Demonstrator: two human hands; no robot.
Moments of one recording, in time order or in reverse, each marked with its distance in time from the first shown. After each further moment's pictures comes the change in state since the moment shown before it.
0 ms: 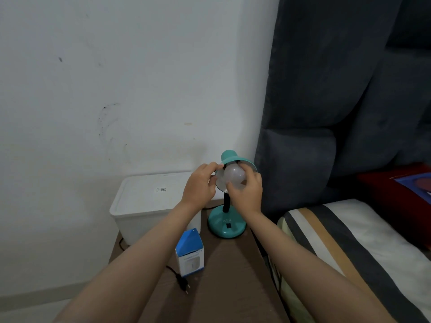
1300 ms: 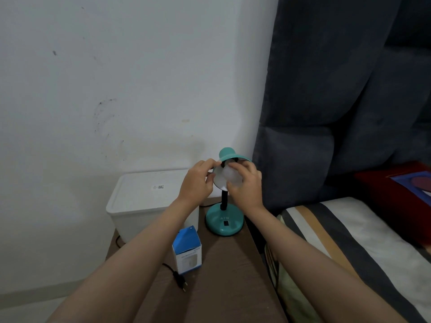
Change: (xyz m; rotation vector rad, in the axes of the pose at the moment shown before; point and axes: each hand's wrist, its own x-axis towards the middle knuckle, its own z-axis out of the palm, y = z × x) left_hand 0.001 0.002 -0.004 -0.037 0.002 0.006; right_hand 0.007 -0.001 -0.008 -0.200 -0.077 -0.198
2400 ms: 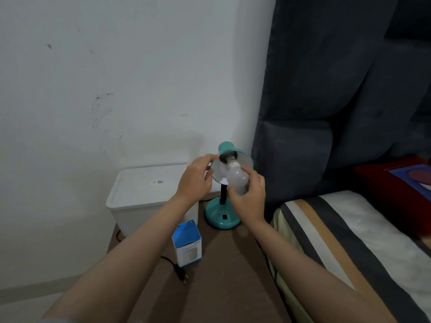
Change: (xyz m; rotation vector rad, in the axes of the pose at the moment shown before) left_hand -0.007 -0.001 -0.003 0.008 -0.056 -0.037; right_hand -0.041 0.002 -0.005 0.245 0.112 0.133
